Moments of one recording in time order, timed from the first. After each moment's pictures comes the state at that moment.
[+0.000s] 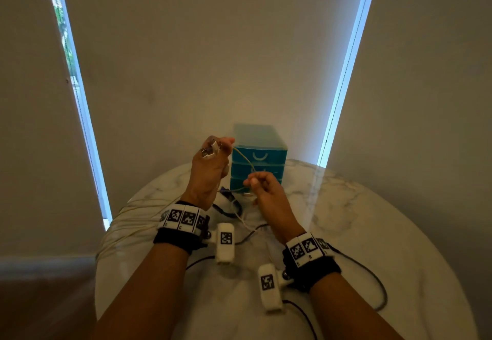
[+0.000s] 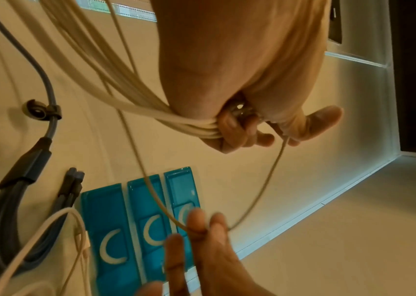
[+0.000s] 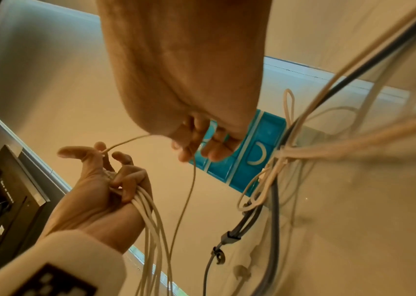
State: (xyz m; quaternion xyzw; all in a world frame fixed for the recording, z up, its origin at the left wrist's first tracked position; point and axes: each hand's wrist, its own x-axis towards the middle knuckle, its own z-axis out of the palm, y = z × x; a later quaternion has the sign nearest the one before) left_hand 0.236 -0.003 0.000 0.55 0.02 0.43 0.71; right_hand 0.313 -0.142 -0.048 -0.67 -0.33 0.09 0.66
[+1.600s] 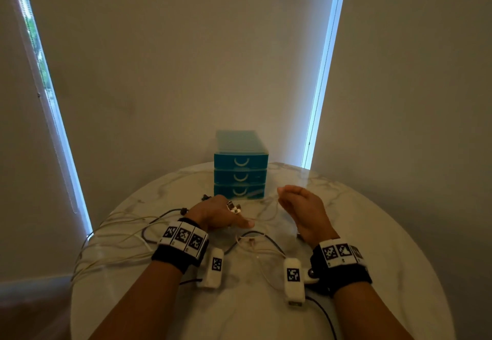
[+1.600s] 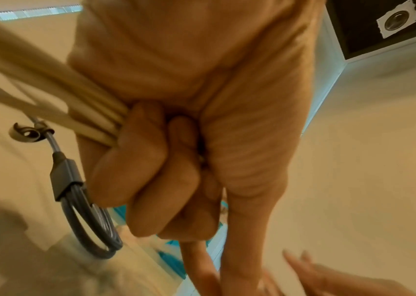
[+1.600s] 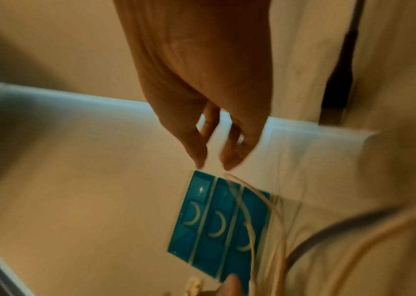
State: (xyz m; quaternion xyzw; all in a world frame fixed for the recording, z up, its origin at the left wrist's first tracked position) left_hand 0.261 -0.018 -0.040 0.90 0.17 -0.02 0.41; right_hand 0.366 -0.230 -0.046 -0.58 -0.12 0.13 0.80
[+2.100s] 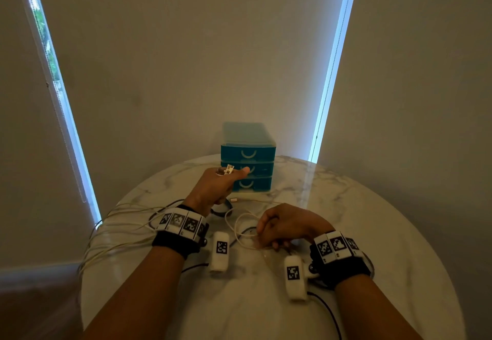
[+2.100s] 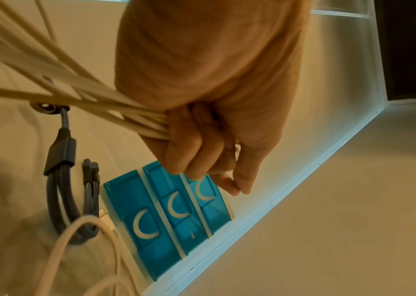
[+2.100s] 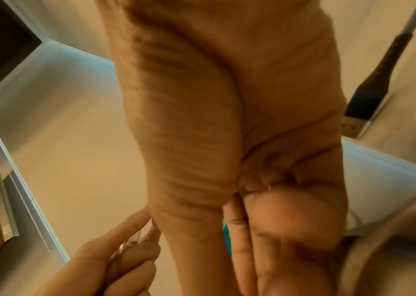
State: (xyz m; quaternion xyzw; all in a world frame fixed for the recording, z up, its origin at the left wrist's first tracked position) left_hand 0.255 -0.012 -0.028 0.71 0.16 0.19 0.65; right_hand 0.340 -0.221 -0.036 -0.84 -0.34 0.33 0.26
